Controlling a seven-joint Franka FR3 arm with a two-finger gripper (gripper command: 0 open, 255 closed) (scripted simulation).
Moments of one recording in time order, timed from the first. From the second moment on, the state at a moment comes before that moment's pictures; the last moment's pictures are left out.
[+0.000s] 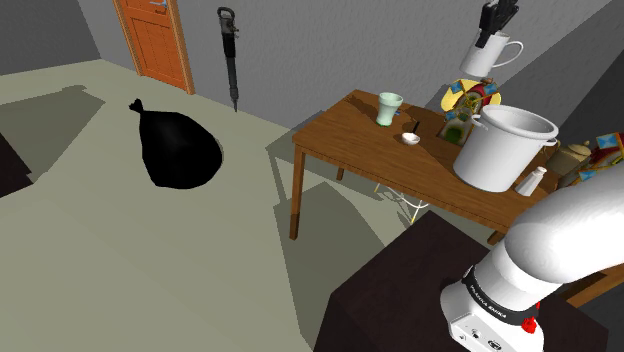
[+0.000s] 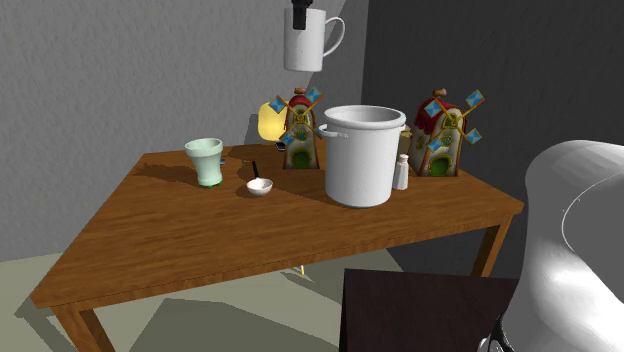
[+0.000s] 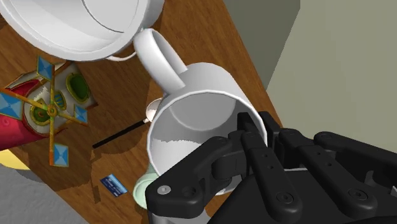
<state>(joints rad) -0.17 -0.31 -0.45 -1.73 -0.11 1.51 -0.49</state>
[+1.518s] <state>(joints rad) -0.34 -0.63 -0.70 -1.82 -0.35 1.39 -0.91</state>
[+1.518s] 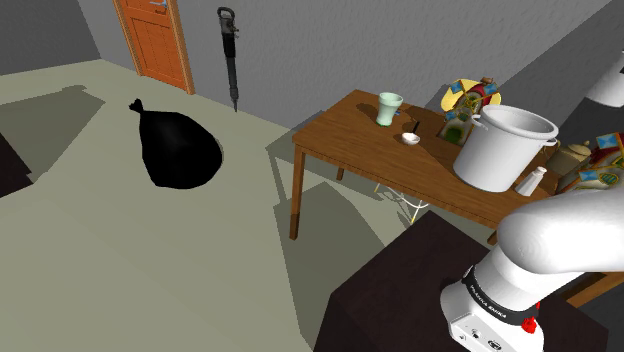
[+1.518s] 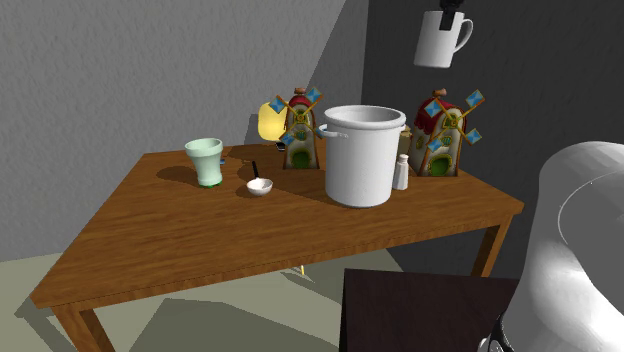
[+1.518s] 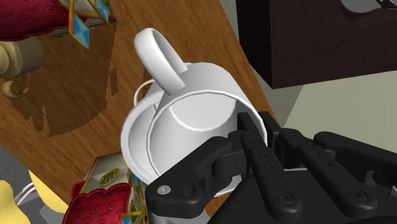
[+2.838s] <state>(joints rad) -0.39 -0.71 -0.89 -1.90 -0.48 1.47 -1.10</state>
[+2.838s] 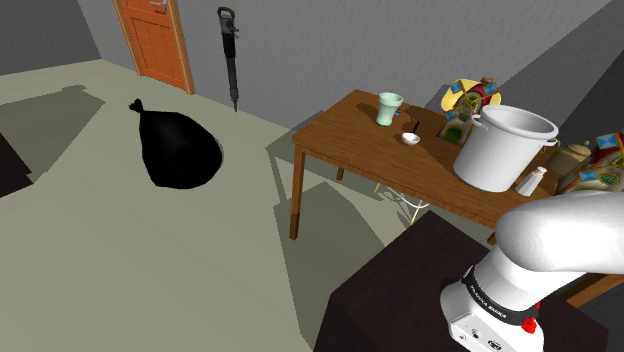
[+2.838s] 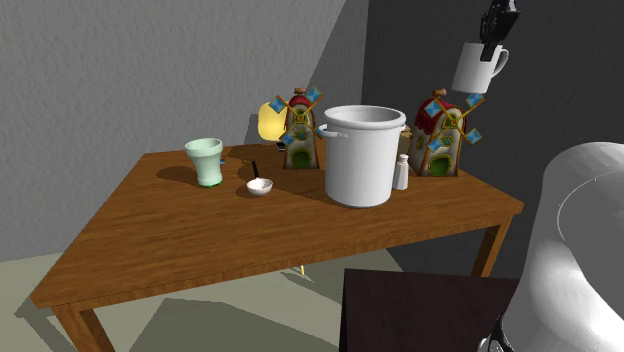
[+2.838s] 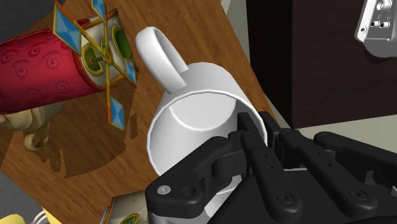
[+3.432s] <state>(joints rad) -0.41 -0.75 -0.92 -2.03 -0.52 1.57 -1.08</state>
